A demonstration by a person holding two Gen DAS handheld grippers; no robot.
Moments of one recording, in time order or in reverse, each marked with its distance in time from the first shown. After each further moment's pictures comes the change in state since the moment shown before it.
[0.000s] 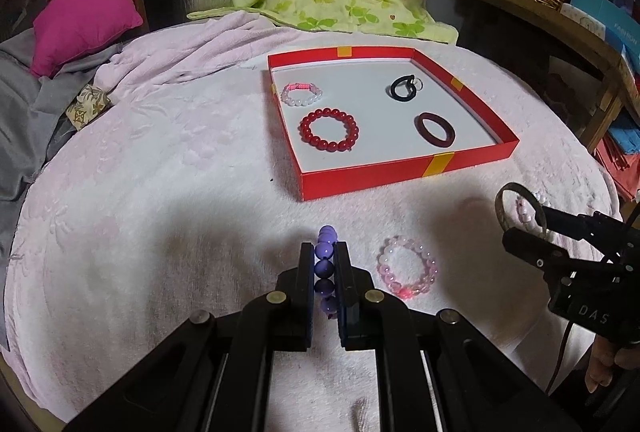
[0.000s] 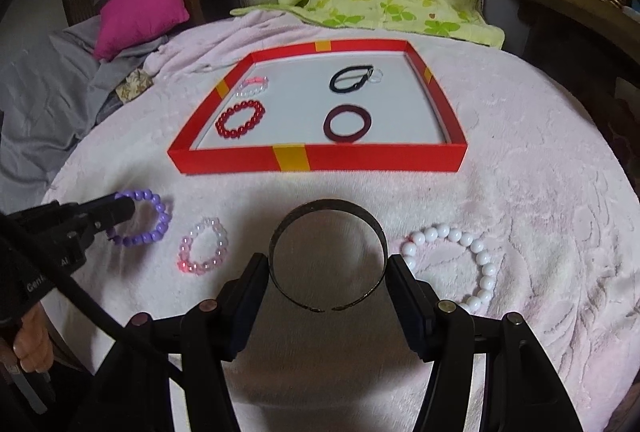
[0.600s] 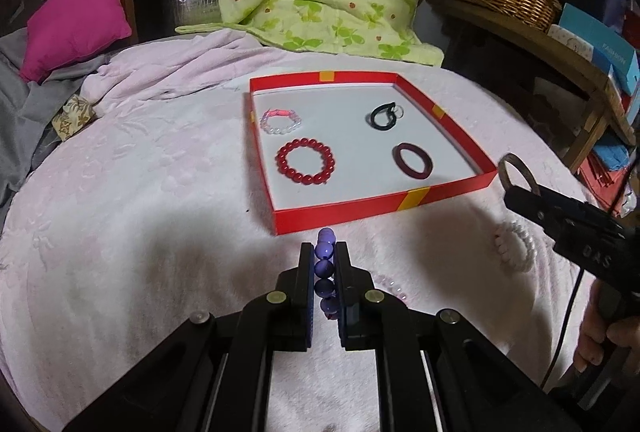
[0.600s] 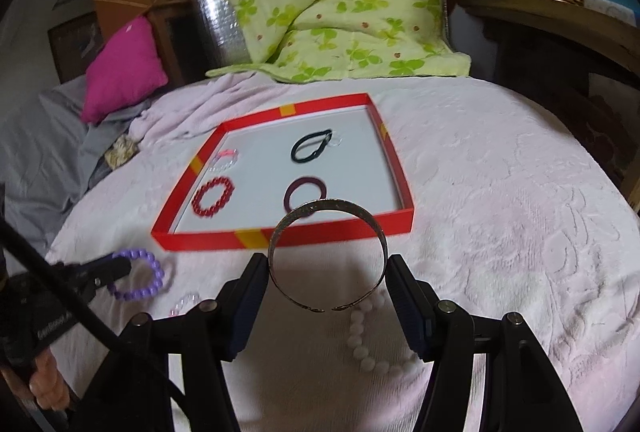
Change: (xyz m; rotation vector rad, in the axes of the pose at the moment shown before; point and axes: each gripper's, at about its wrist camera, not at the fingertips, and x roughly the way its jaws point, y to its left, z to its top) left arm -0.006 -0.009 0.015 -0.022 -0.068 -0.072; right arm -0.017 -0.034 0.029 0.110 -0.167 -0.015
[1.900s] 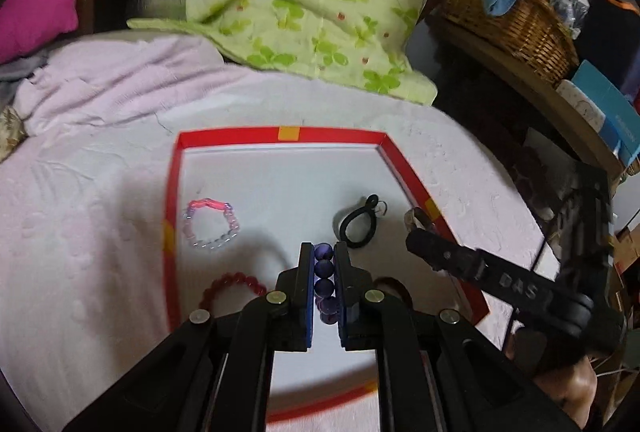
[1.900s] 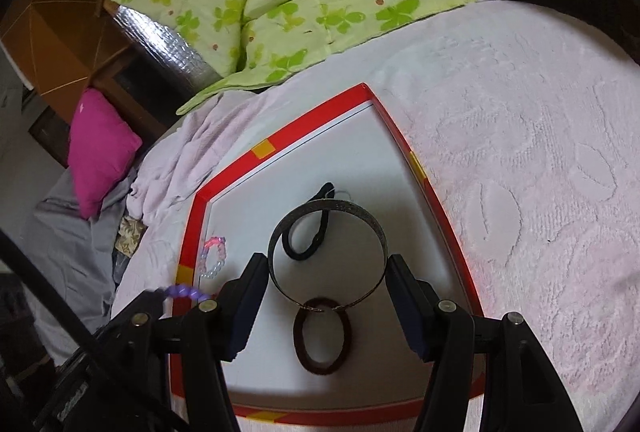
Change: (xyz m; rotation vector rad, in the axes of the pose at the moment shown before) left arm 0.105 -0.005 0.127 -0.120 0.035 -0.161; right arm 0.137 -0.037 0.093 0.347 0.164 0.166
